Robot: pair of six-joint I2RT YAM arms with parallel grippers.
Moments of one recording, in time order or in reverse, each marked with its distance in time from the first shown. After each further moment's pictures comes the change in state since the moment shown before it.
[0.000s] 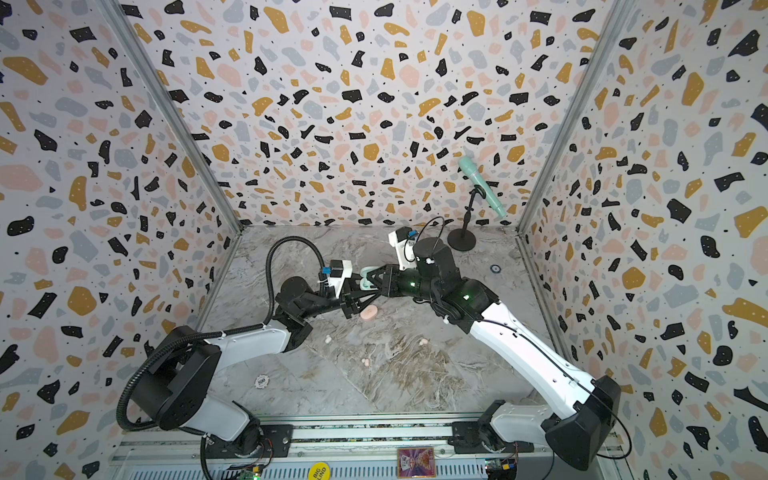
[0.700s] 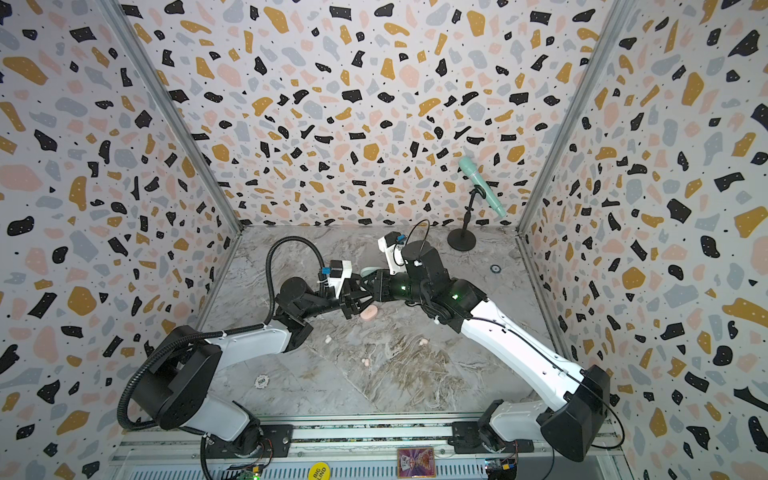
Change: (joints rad) left arm -0.005 0.002 0.000 0.030 0.018 -0.023; right arm 0.038 0.045 0.000 0.005 0.012 -0.018
